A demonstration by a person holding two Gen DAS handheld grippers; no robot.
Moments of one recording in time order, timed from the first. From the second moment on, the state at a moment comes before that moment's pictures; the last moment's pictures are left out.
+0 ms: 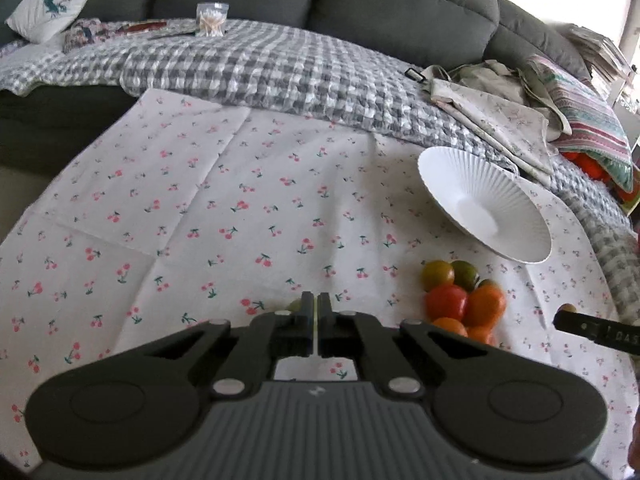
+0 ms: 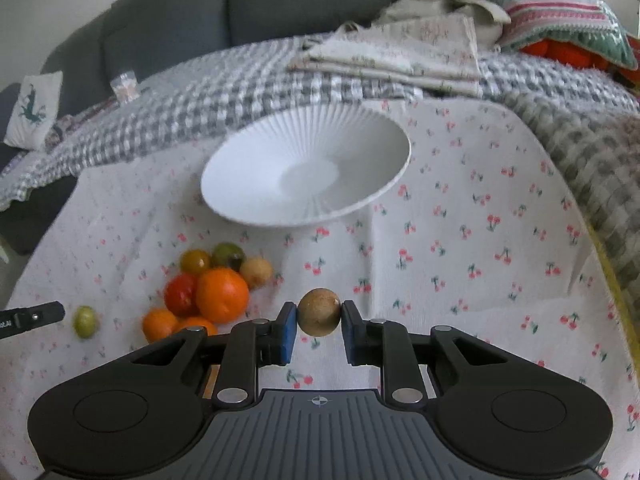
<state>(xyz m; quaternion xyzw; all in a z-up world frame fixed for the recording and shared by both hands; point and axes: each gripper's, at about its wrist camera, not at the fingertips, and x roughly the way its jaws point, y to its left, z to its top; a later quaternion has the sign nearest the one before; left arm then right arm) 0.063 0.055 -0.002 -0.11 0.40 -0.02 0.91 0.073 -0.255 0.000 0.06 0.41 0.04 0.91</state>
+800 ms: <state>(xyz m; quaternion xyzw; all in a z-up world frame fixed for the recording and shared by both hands) 0.086 0.005 0.004 0.02 0.37 -0.03 0.93 0.083 -0.251 0.020 0.06 0.38 0.08 0.92</state>
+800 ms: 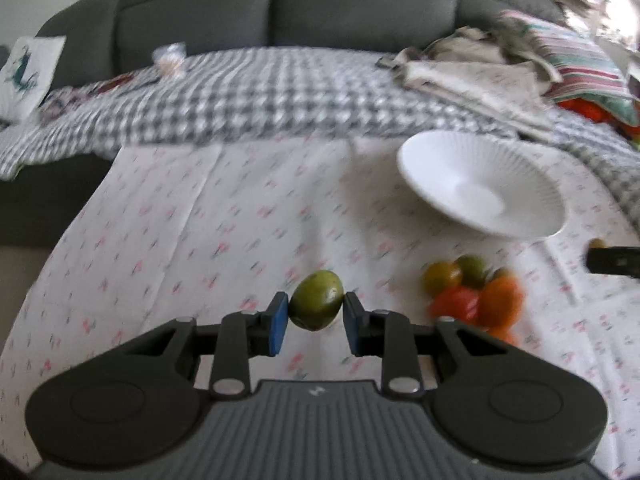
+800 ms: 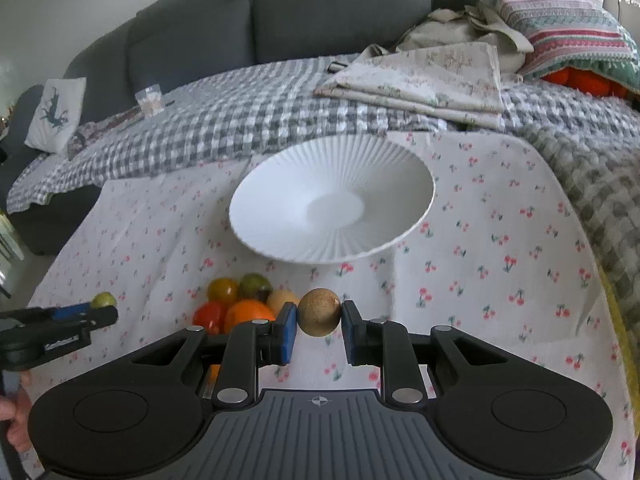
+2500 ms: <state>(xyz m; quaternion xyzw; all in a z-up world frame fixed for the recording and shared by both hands) 0.196 -0.094 -0.008 0.03 0.35 -0.14 0.93 0.173 -0.254 -0.005 -0.01 0.37 0.04 0.93</state>
